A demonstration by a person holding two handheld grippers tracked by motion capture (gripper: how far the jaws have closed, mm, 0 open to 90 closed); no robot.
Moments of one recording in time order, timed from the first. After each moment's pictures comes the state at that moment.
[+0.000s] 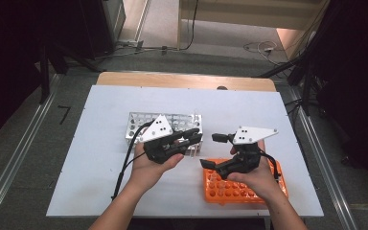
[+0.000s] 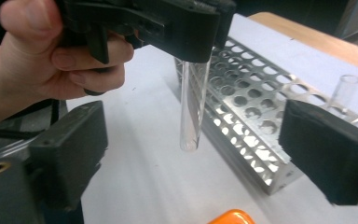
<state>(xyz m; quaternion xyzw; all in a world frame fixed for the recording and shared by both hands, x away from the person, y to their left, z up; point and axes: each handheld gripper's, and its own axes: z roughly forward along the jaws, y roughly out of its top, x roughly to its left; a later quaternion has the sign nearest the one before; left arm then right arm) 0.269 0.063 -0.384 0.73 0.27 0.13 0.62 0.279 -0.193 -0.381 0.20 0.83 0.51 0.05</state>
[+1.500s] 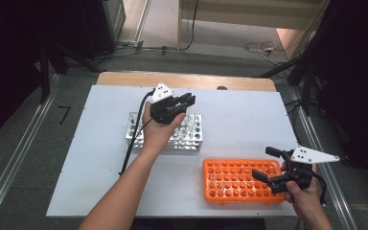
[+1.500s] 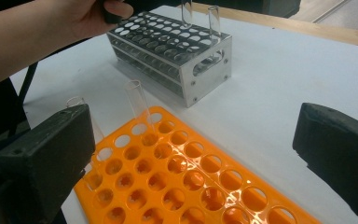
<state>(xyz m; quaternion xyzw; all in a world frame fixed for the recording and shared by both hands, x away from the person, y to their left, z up) 0.374 0.063 -0.397 0.68 0.37 0.20 0.60 0.255 -0.324 -0.416 0.30 0.79 0.52 0.10</state>
